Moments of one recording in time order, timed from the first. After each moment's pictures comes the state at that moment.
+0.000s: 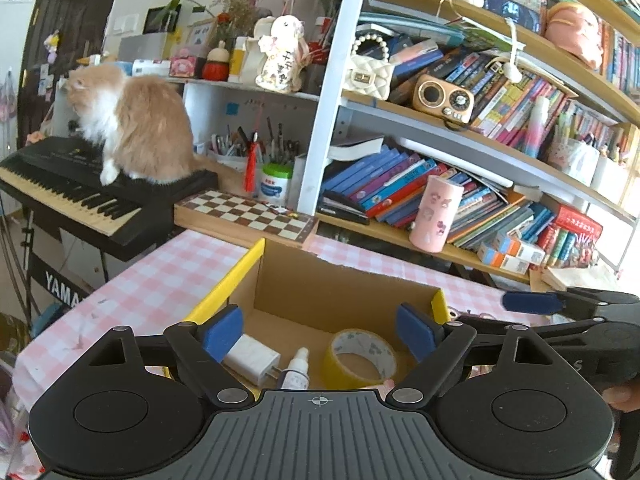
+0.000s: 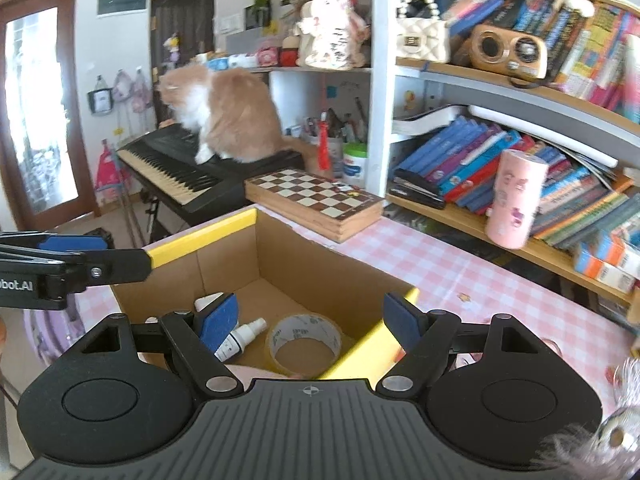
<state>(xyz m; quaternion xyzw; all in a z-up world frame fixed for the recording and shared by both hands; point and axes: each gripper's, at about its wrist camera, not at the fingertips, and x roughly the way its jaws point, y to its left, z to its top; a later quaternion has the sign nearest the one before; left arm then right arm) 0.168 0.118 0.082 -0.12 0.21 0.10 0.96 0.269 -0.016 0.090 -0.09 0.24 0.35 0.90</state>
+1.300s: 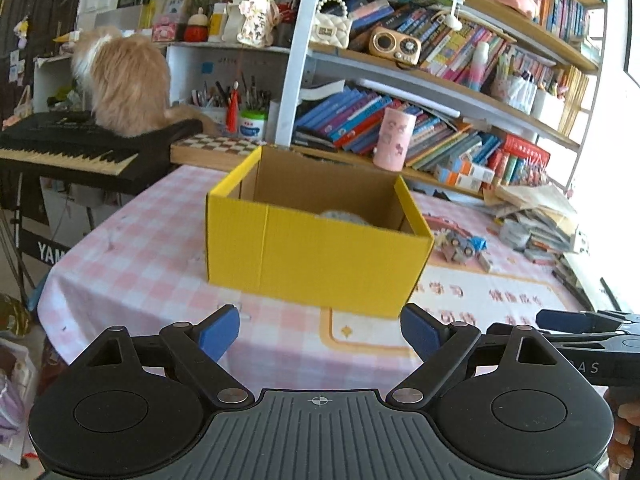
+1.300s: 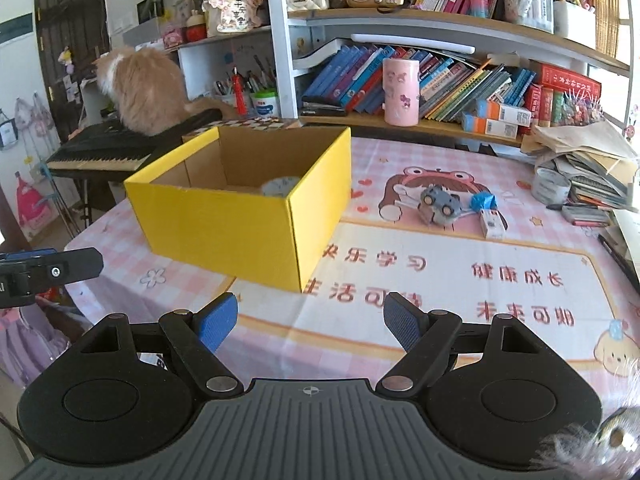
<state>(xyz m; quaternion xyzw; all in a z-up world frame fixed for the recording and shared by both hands) 0.031 0.111 0.043 -0.11 0.27 0.03 0.96 0.074 -0.043 0.039 -0.01 0.31 0.18 0.93</state>
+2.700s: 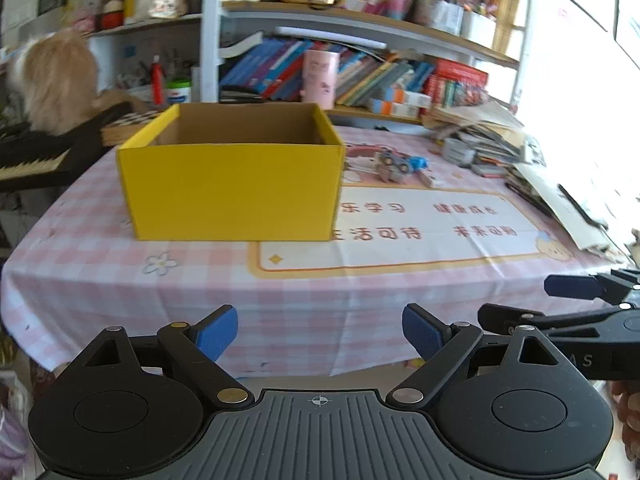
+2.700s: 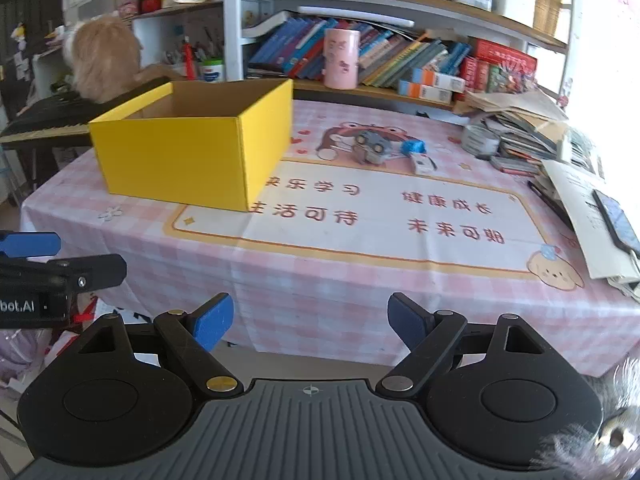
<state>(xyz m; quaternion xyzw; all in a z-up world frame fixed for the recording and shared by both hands) 0.021 0.054 0.014 -0.03 0.32 -0.06 0.94 0.007 -0.061 0.012 -0.04 0.33 0.08 0.94</state>
